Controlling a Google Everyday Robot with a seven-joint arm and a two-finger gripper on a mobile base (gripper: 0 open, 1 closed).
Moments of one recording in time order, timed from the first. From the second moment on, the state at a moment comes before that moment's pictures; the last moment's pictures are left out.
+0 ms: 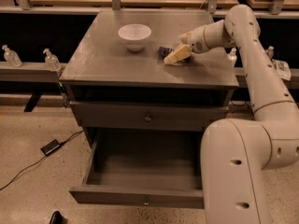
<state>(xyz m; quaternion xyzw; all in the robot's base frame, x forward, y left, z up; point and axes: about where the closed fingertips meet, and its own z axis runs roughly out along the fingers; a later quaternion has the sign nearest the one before) 0.852 -0.120 0.822 -0.48 0.73 0.19 0.45</state>
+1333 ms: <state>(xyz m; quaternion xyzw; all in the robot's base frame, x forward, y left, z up) 0.852 -0.116 0.823 -0.48 0.73 0.19 0.44</state>
